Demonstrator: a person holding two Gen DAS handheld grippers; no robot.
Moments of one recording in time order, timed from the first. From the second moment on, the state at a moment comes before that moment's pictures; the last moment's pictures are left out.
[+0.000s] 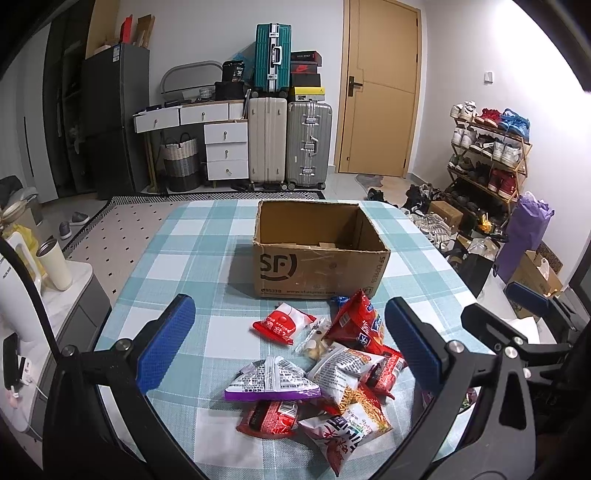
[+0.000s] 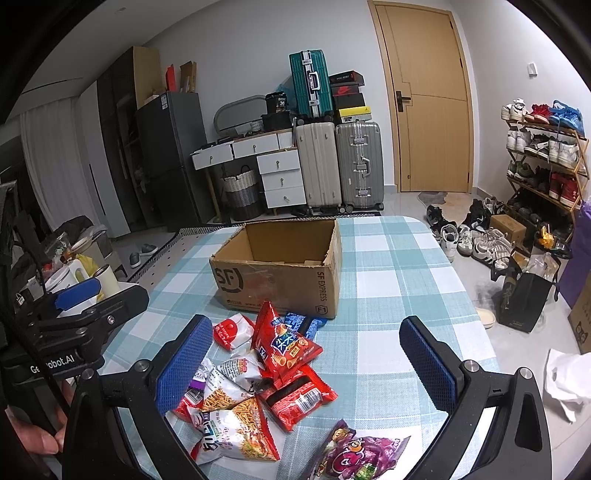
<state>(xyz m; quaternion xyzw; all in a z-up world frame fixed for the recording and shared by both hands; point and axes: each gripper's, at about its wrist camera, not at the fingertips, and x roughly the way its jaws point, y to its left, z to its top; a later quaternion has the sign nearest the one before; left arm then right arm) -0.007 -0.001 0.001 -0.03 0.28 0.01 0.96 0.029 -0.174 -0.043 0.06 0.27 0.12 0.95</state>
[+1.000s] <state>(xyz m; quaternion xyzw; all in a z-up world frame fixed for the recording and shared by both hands) -0.006 -0.002 -0.006 -0.03 0.29 0.01 0.96 0.019 -0.173 -0.051 0.05 0.28 0.14 0.95</state>
